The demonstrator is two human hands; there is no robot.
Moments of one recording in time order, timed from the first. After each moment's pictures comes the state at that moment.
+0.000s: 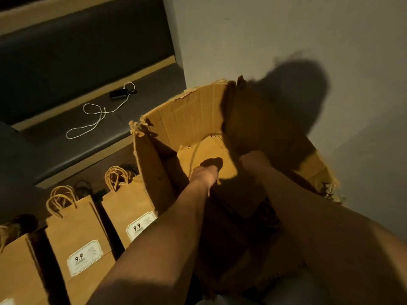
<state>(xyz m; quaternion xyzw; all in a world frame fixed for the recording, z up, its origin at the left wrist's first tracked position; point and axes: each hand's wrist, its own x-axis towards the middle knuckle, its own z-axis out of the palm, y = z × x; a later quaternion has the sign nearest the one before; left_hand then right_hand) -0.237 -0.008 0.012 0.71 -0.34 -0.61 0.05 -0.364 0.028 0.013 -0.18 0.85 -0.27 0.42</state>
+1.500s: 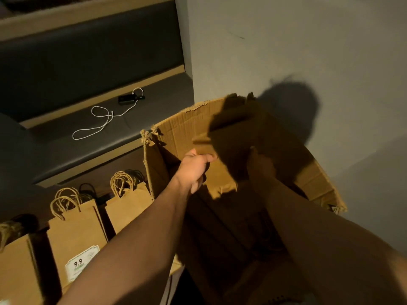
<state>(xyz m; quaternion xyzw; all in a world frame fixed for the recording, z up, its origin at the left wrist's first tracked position) -0.208 -0.042 0.059 0.54 -0.41 -0.69 0.26 -0.367 0.004 0.020 -0.19 0.85 -0.31 0.37</state>
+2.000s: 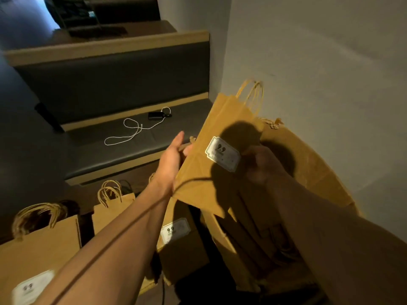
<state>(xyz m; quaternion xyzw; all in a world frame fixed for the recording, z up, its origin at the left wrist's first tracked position) -0.063 -0.047 0.133 0.37 -0.20 -0.82 0.39 -0.266 0.003 0.128 -0.16 0.50 -0.55 0.65</state>
